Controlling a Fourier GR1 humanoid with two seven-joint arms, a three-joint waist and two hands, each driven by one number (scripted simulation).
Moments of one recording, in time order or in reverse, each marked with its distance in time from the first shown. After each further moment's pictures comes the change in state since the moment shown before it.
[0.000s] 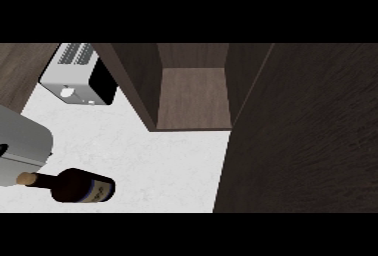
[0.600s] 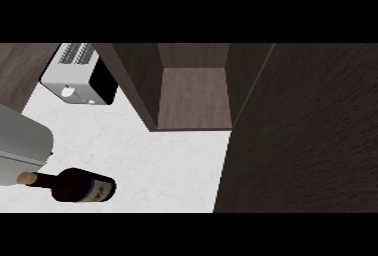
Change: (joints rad) left arm 0.027 0.127 0.071 -0.212 0.242 0.183 0.101; right arm 0.072 0.050 -0.036 0.005 -0.023 0.081 -0.072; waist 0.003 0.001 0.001
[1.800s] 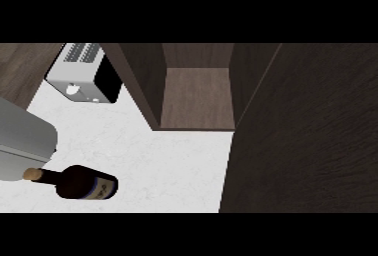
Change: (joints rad) left arm 0.078 0.078 -0.025 -0.061 0.105 0.004 -0.129; right arm 0.163 0.035 -0.156 0.016 -0.067 0.198 -0.184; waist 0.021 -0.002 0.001
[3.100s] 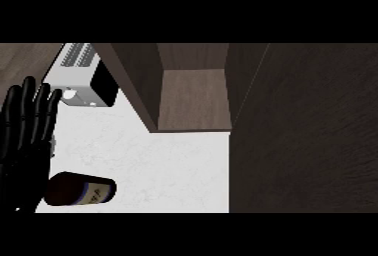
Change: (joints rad) left arm -0.360 -0.412 -0.499 0.247 -1.199 0.377 -0.313; right arm -0.146 -0.042 -0.316 0.387 -0.005 0.039 -0.395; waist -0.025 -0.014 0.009
